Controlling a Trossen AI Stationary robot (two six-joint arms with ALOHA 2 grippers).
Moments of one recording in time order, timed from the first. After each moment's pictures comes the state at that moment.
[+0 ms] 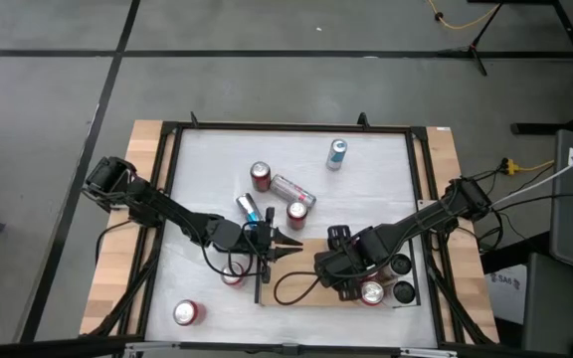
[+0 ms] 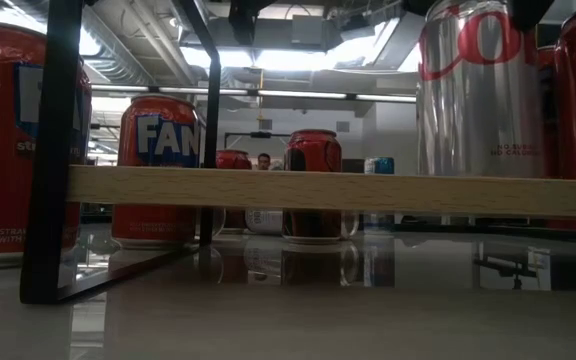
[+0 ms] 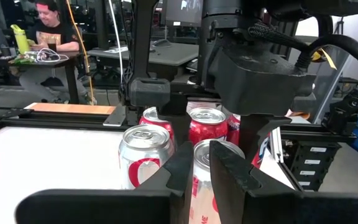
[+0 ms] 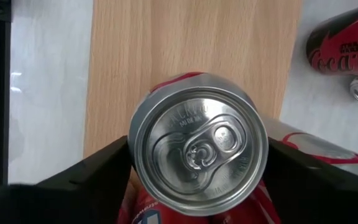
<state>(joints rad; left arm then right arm) -0.36 1.63 0.85 0.73 -0.37 -0.09 0.48 1.80 1.64 -1.18 0.06 0.32</state>
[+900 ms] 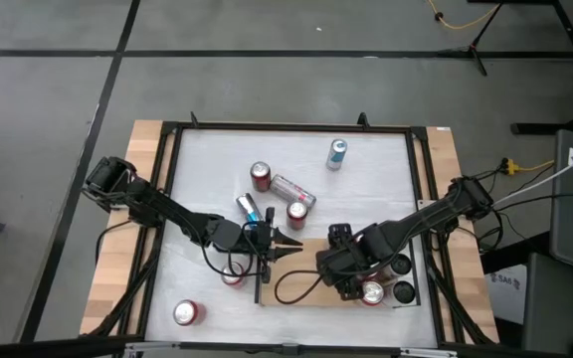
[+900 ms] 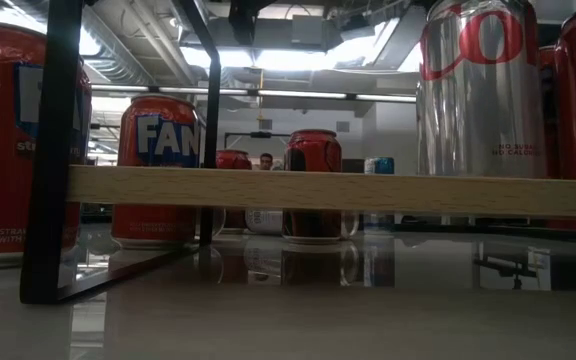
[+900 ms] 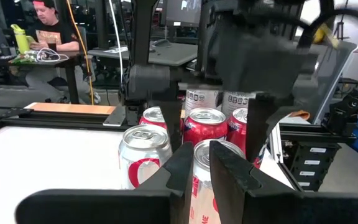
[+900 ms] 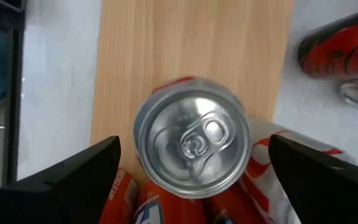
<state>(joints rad) -0.36 1.63 0.85 0.73 -0.37 -0.10 0.48 1.79 1.67 -1.20 0.07 0.32</state>
